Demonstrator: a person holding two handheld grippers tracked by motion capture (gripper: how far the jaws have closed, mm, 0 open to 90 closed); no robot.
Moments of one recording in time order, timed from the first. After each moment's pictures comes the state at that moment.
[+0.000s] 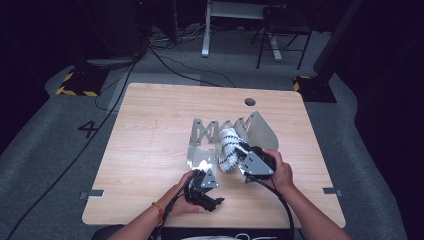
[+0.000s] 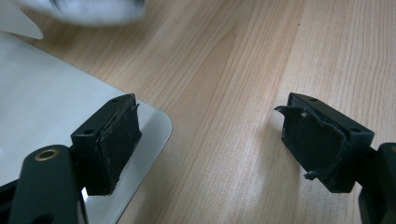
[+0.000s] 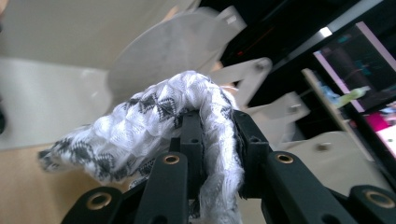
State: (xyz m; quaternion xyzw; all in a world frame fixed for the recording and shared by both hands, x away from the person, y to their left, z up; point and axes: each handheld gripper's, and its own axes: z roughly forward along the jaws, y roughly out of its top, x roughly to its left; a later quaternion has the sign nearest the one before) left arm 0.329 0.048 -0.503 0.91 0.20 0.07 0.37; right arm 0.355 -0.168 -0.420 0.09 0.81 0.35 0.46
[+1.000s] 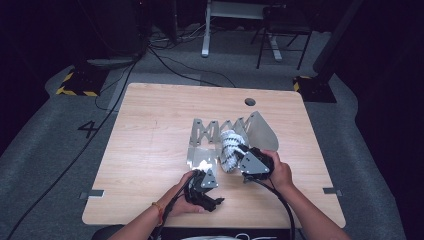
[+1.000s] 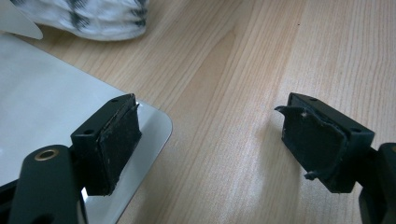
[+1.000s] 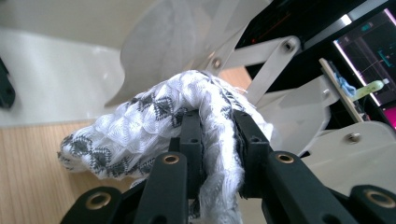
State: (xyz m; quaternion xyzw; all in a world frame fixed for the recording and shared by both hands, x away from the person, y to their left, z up) left arm 0.328 0.048 -0.503 0.91 0.20 0.07 0.37; right arm 0.363 -0.163 -0.436 0.08 0.84 0.31 0.43
